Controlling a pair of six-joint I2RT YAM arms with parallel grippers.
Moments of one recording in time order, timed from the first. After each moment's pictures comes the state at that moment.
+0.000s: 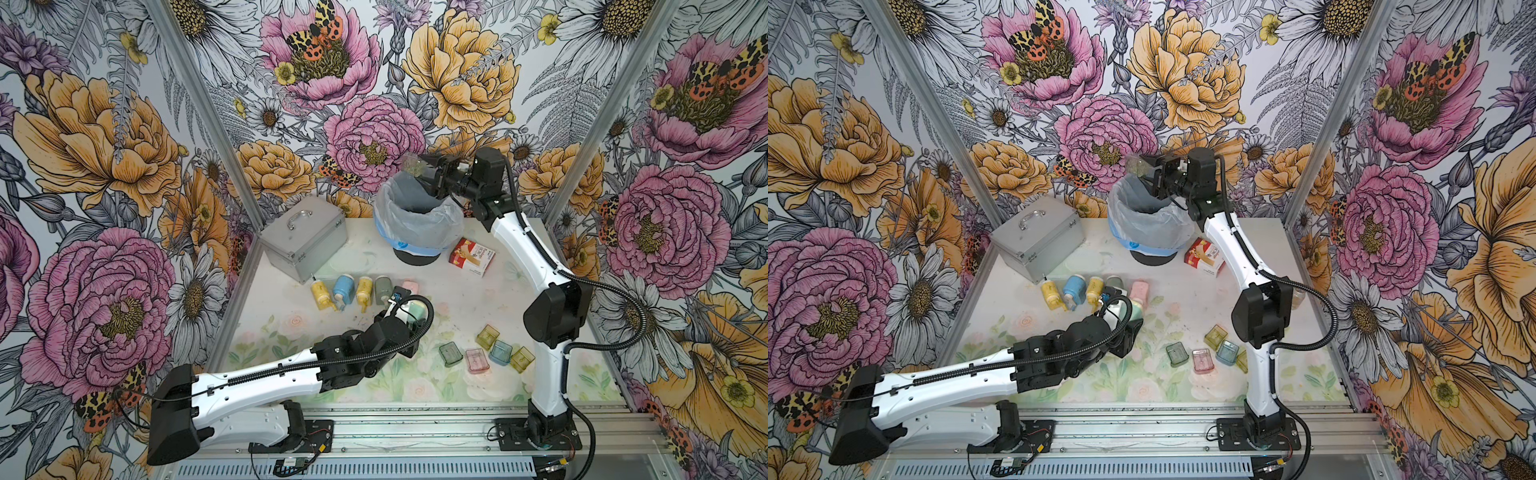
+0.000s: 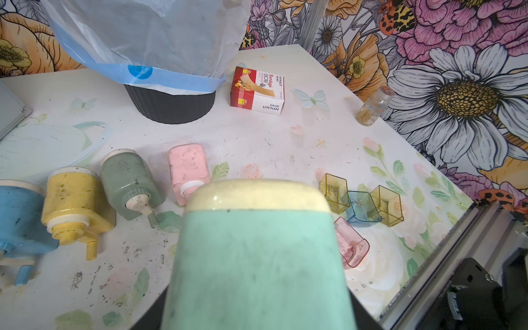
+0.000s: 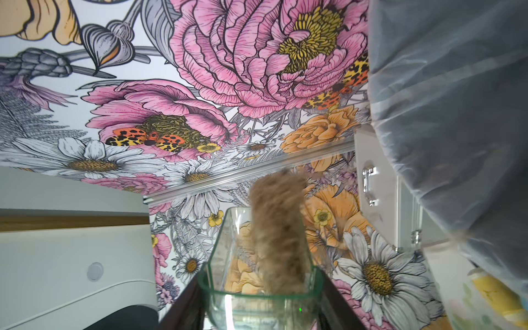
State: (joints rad) left arm -1.20 1.12 0.84 -0.29 -0.51 -0.49; right arm 0.31 2.06 2.10 -0.07 -0.58 1.85
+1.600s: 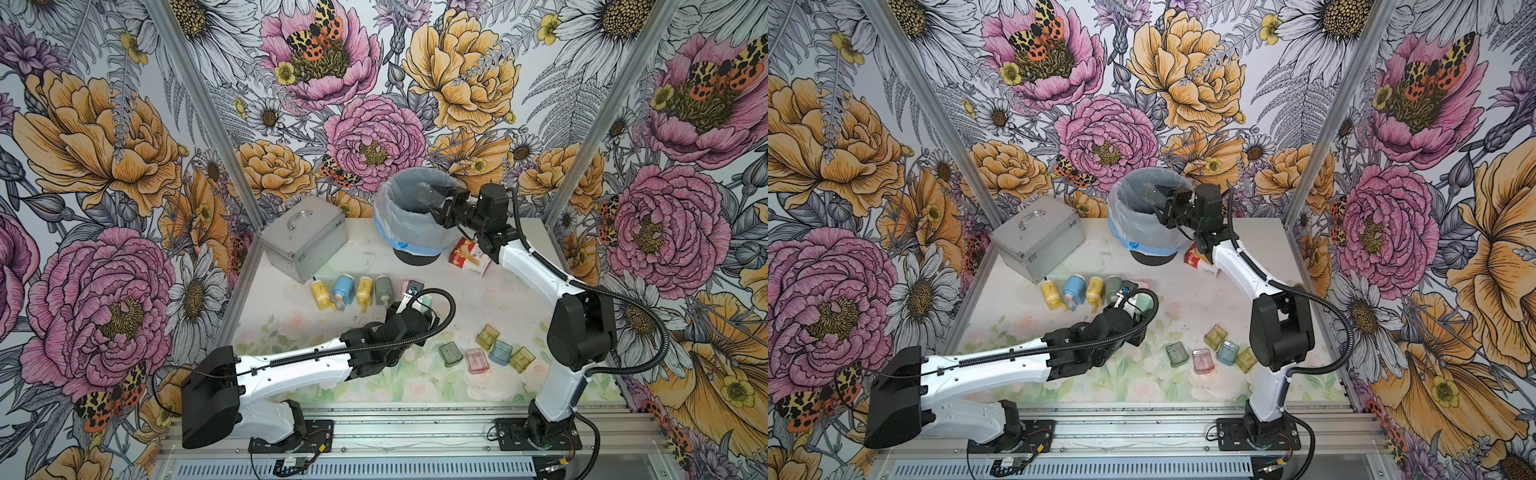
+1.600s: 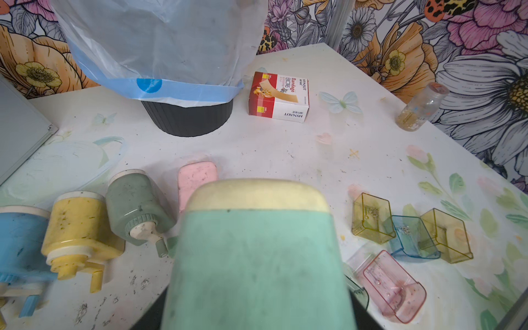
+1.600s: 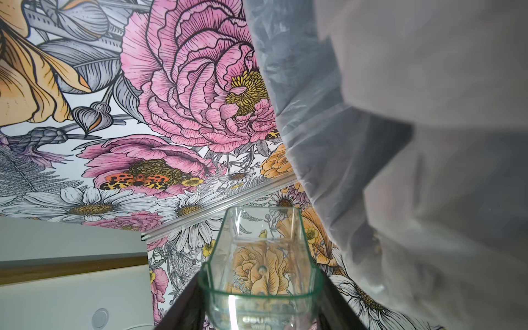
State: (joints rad) left arm -1.14 1.34 0.89 -0.13 -0.58 -0.41; right arm 0.30 1.83 1.57 0.17 -0.49 1.87
